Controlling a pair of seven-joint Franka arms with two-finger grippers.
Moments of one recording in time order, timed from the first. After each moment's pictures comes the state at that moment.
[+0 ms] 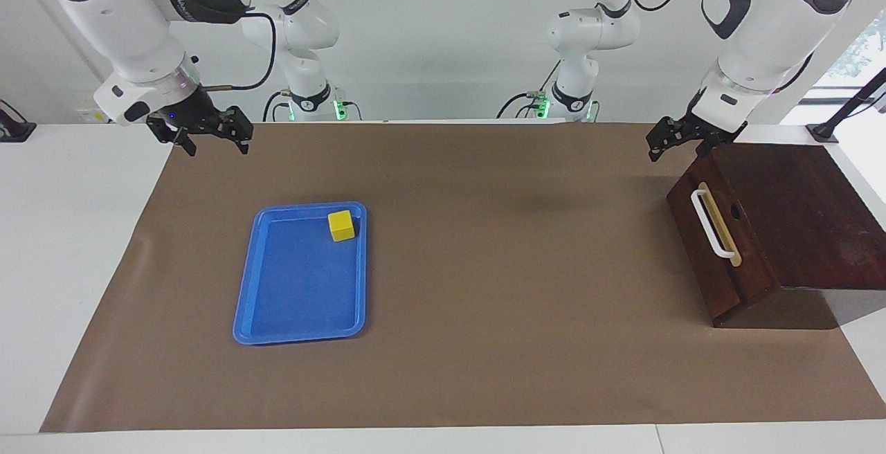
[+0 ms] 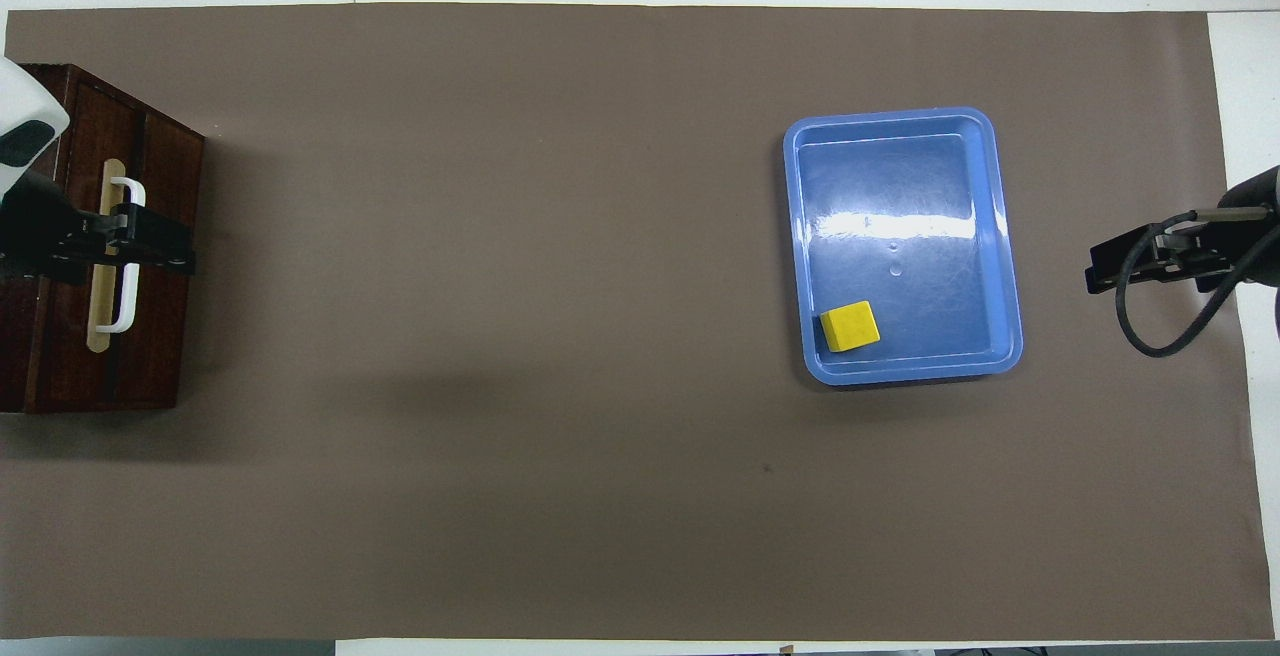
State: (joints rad) left arm 0.01 0.00 -0.09 -1.65 0.00 1.56 -0.08; right arm -0.07 -0.01 0.03 -1.69 0.02 1.54 0.00
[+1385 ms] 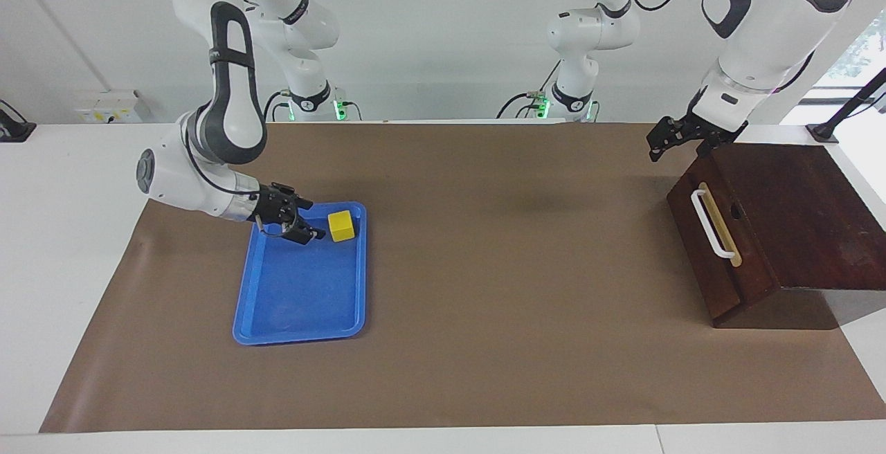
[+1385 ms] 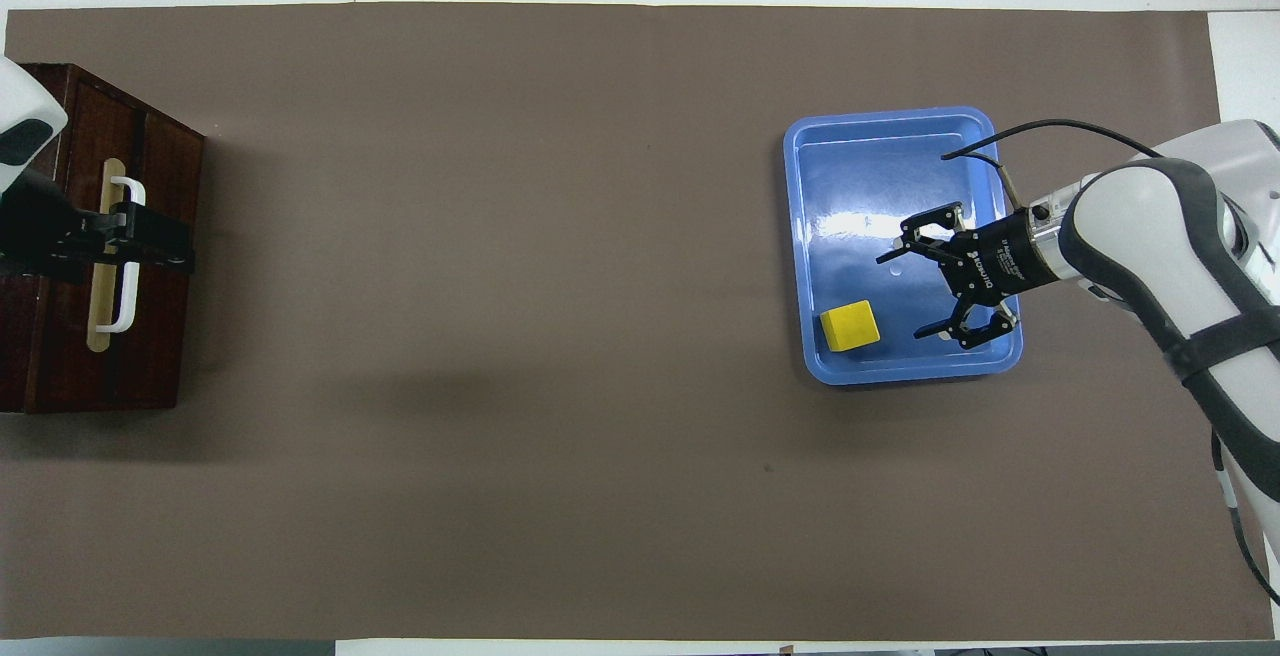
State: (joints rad) left arm 0.01 0.00 -0.09 -1.65 0.00 1.56 -0.08; right arm -0.08 0.29 0.02 -1.96 0.67 1.86 0.74
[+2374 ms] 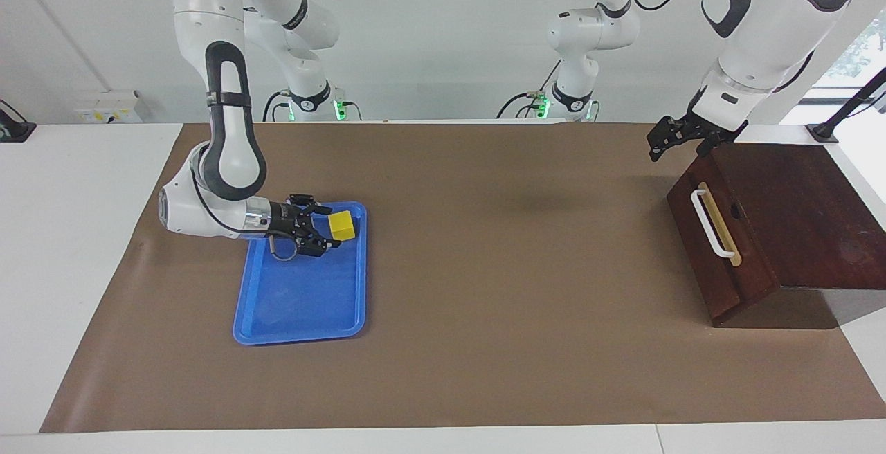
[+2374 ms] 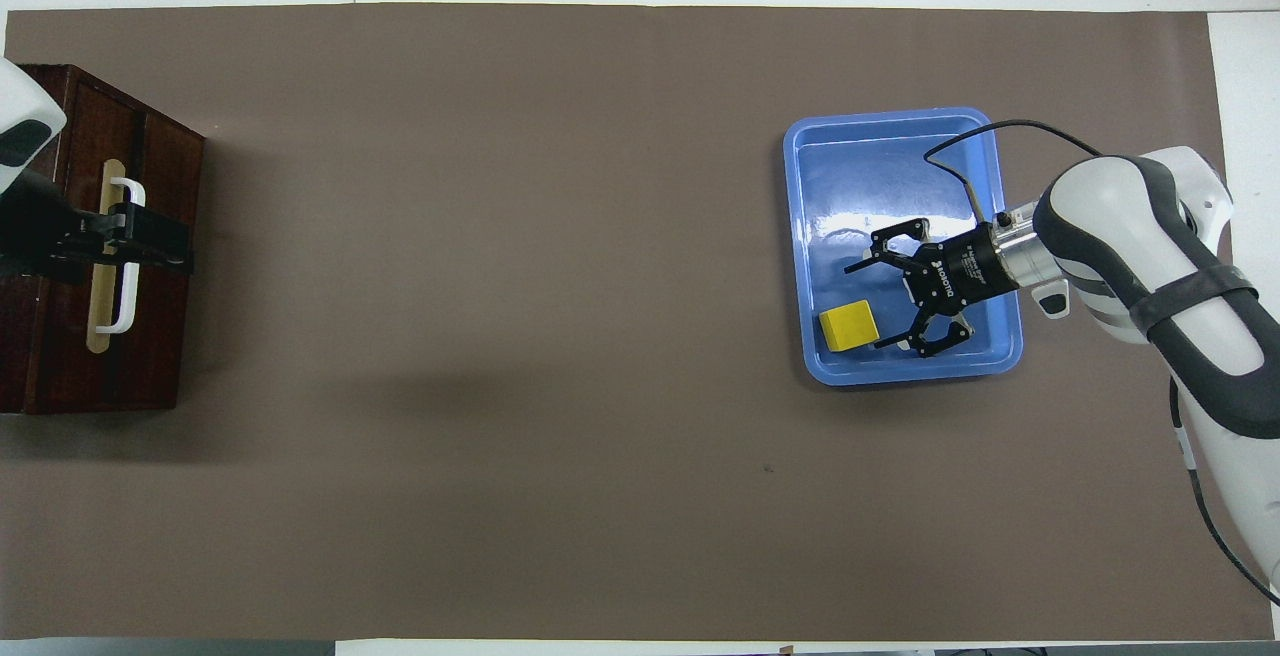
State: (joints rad) left arm 0.01 0.00 -0.09 -1.65 0.00 1.57 -0.08; right arm -0.09 0.38 0.02 -1.97 0.80 1.80 0.78
